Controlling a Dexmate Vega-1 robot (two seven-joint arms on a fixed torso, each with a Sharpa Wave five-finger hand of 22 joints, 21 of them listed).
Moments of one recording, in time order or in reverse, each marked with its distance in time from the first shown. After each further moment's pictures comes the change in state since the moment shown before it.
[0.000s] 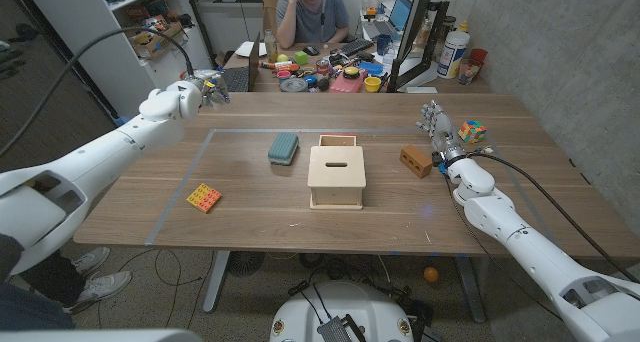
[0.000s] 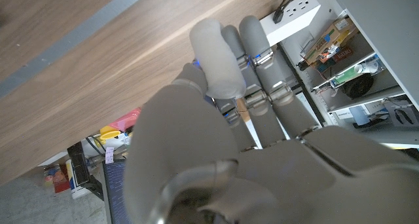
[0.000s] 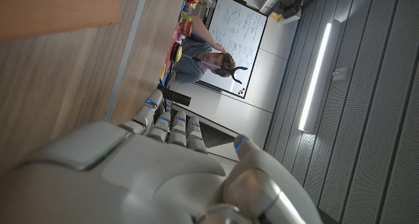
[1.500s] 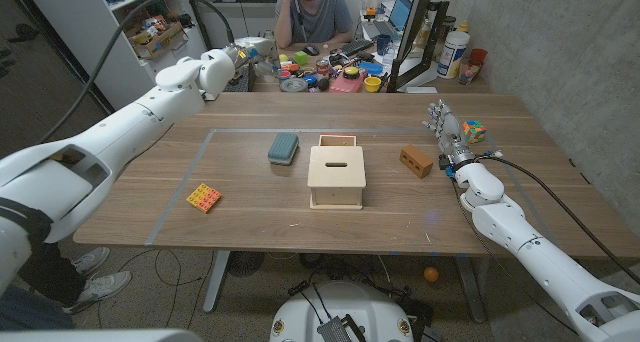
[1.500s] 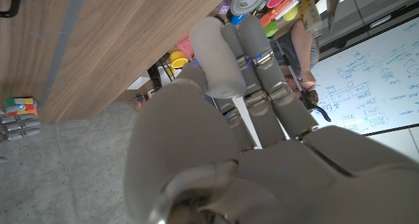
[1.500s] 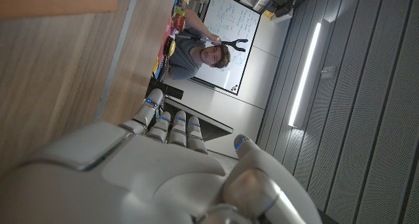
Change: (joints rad) left arm -0.105 -0.101 -0.004 -0.022 -0.049 -0.336 0.000; left_hand 0.004 -0.004 -0.004 0.004 -0.002 0.019 -0.005 0.001 0.000 0.009 0.006 -0.007 0.000 0.010 -0.001 -0.021 0.009 0.002 0.002 0.018 0.000; right arm -0.069 -0.035 0.032 -0.070 -0.001 0.043 -0.011; right_hand 0.000 0.000 0.000 0.000 0.000 0.000 0.000 0.000 0.000 0.000 0.000 0.000 0.000 0.000 0.000 0.000 0.000 0.015 0.000 -0.019 0.000
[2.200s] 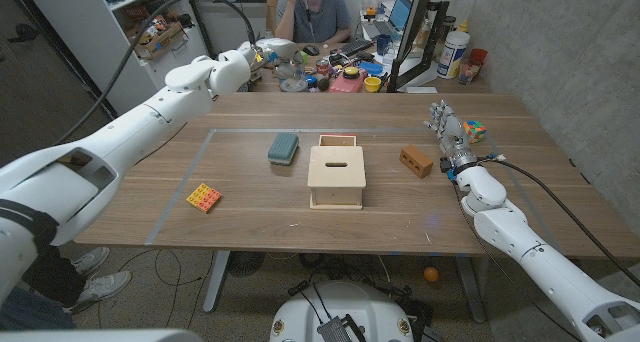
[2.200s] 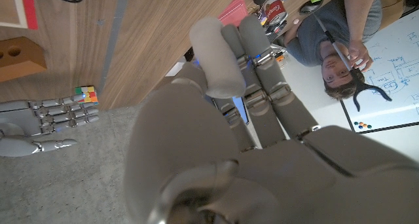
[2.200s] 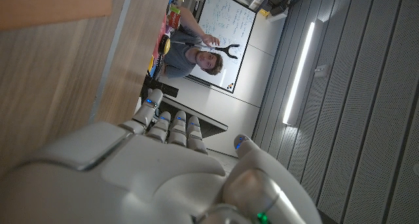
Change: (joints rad) left arm 0.017 -0.023 -0.010 -0.049 0.025 -0.155 -0.018; left_hand 0.000 0.000 0.000 0.000 -0.003 0.010 -0.002 -0.005 -0.003 0.007 0.004 0.003 0.000 0.002 0.002 -0.004 0.005 -0.001 -0.001 0.008 -0.002; right arm -0.047 -0.009 0.013 -0.053 -0.010 0.021 -0.020; right_hand 0.005 0.005 0.000 0.000 0.000 0.000 0.000 0.000 0.000 0.000 0.000 0.000 0.000 0.004 -0.004 0.000 0.000 0.000 0.000 -0.008 0.000
